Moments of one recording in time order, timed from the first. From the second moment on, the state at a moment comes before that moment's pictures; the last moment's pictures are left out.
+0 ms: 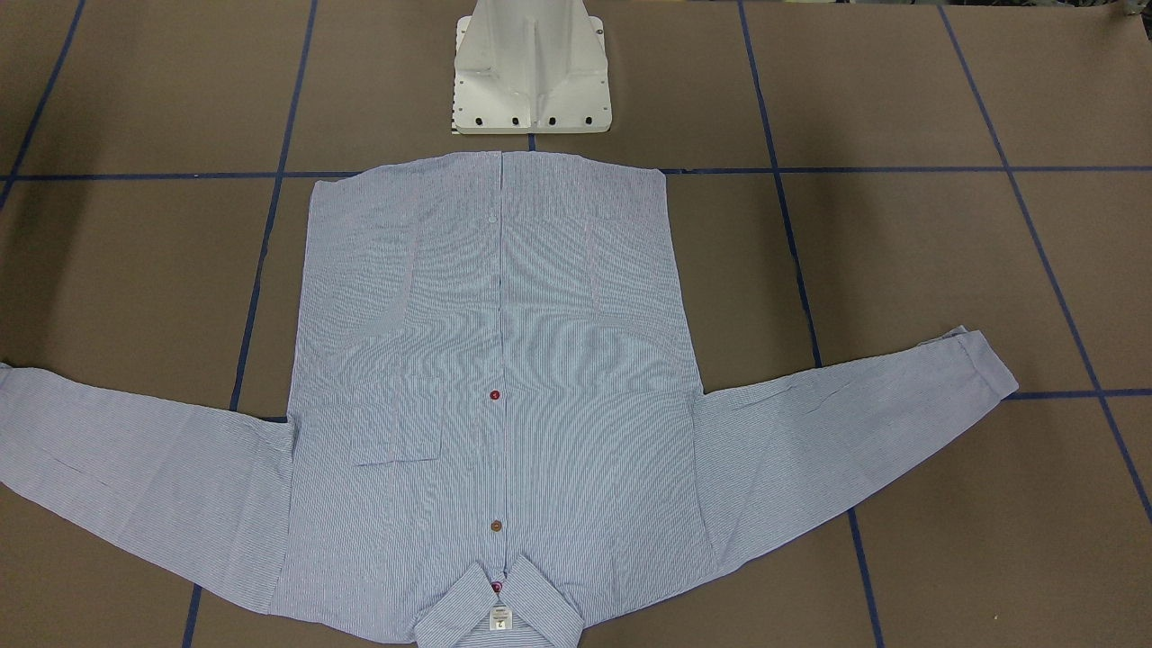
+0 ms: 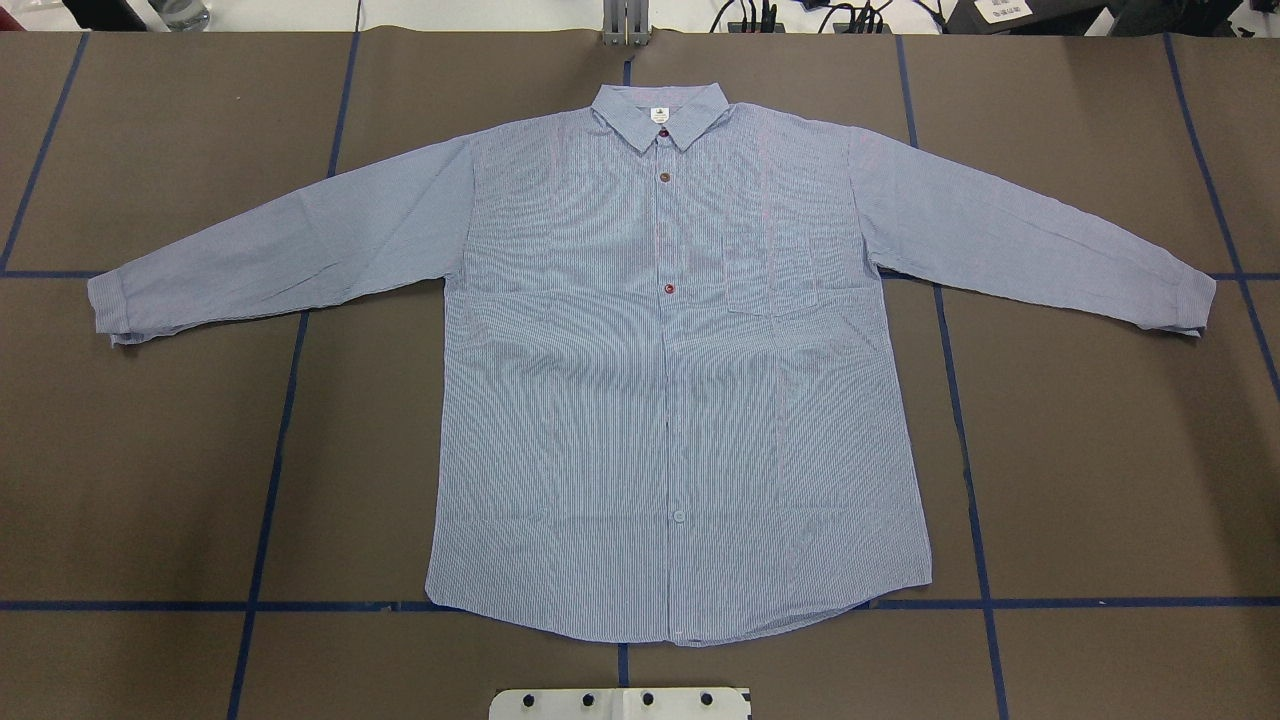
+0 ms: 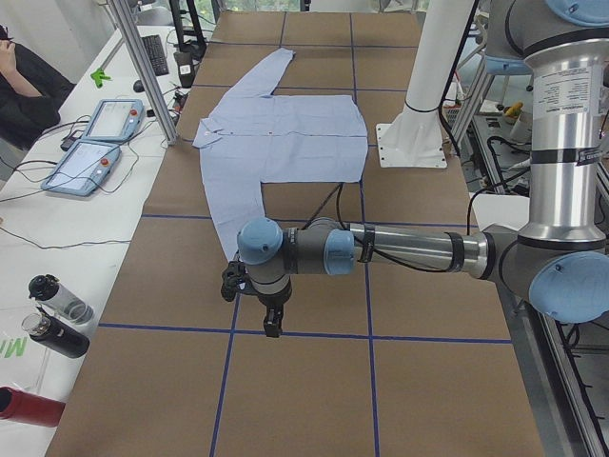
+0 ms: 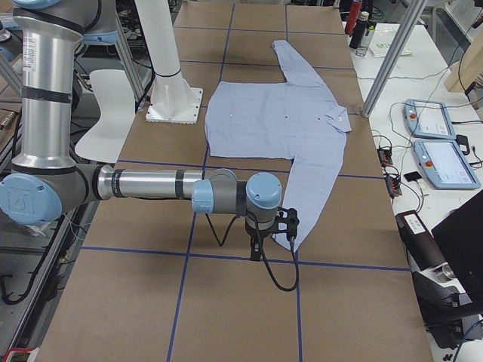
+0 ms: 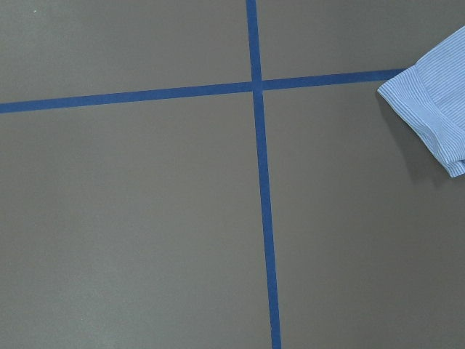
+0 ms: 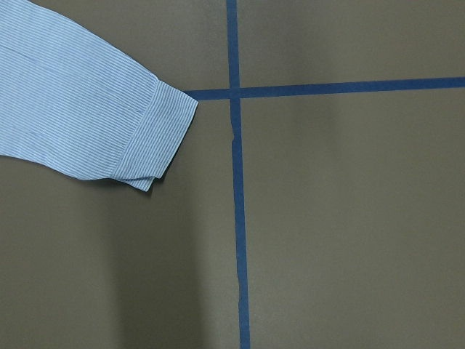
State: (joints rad) left arm -1.54 -1.50 -1.72 -1.47 -2.35 0.09; right arm 1.55 -1.69 1.72 -1.58 2.36 0.08
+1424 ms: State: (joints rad) left arm -1.54 -1.57 -1.84 -1.48 -2.34 0.09; right arm 1.50 -1.62 1.55 -1.35 2.37 0.11
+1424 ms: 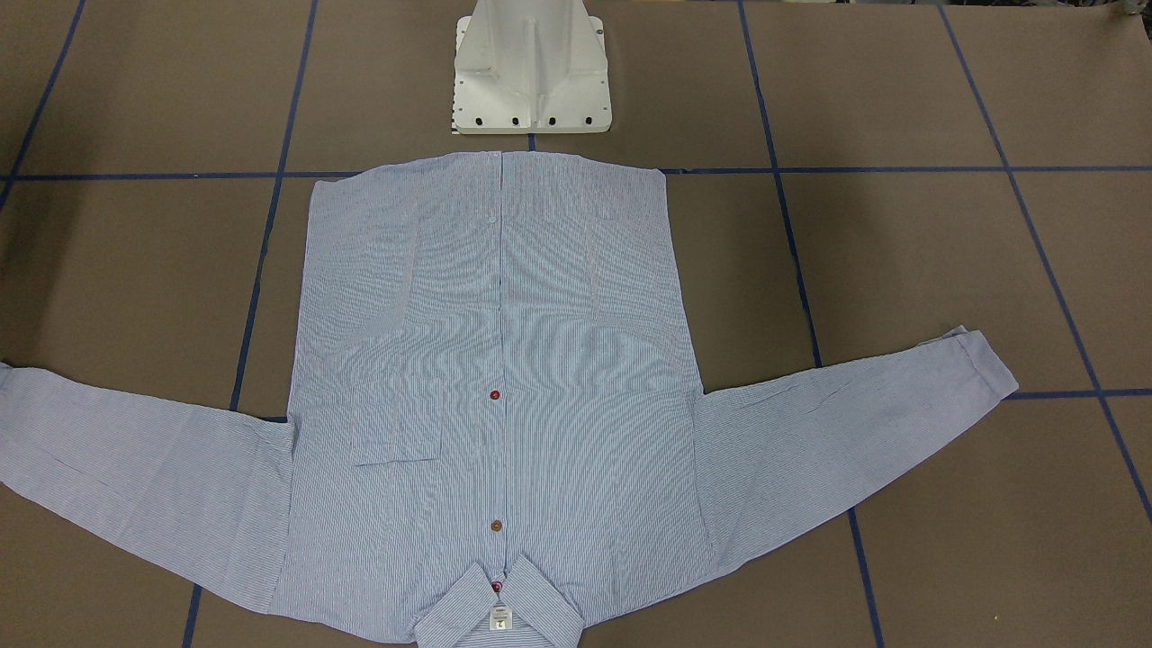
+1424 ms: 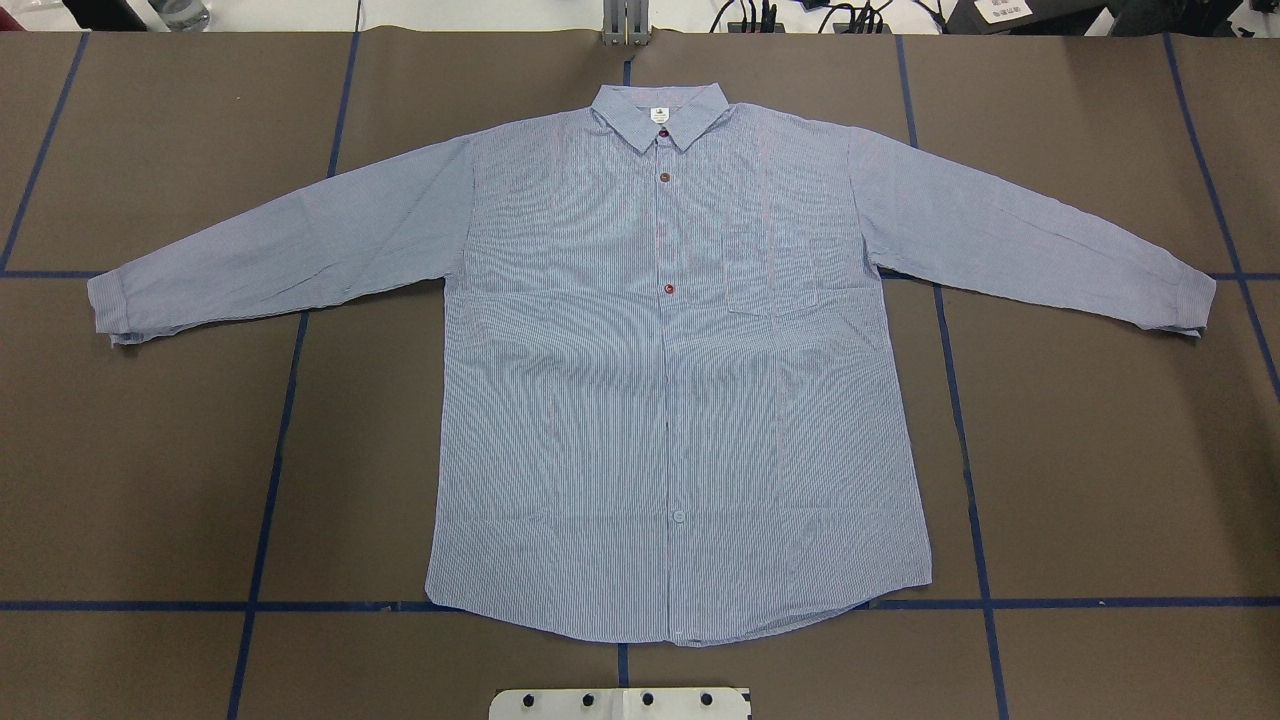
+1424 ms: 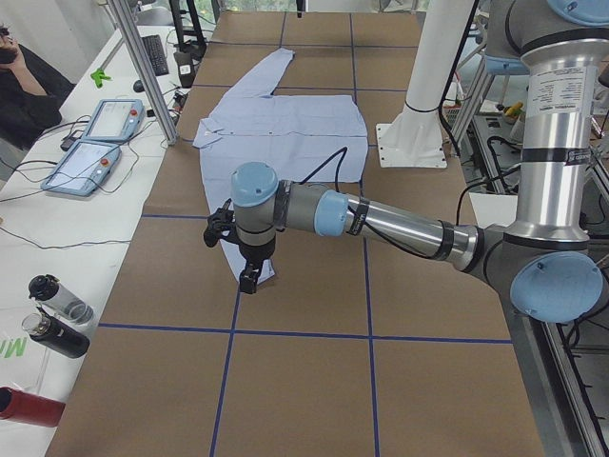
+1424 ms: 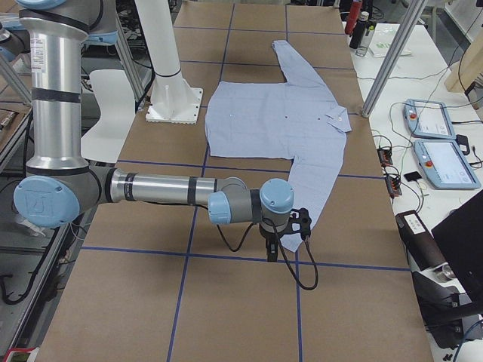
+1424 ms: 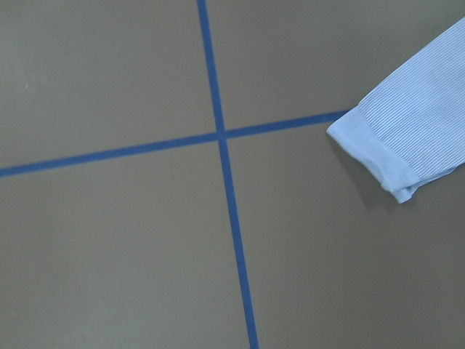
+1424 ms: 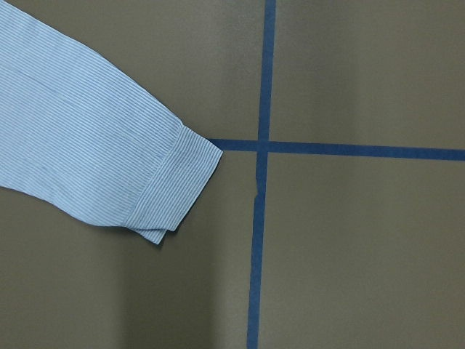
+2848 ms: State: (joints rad) left arm -1.53 -1.62 -1.83 -1.48 -2.35 0.09; right arm 1.24 -1.53 1.30 -0.88 2.28 0.59
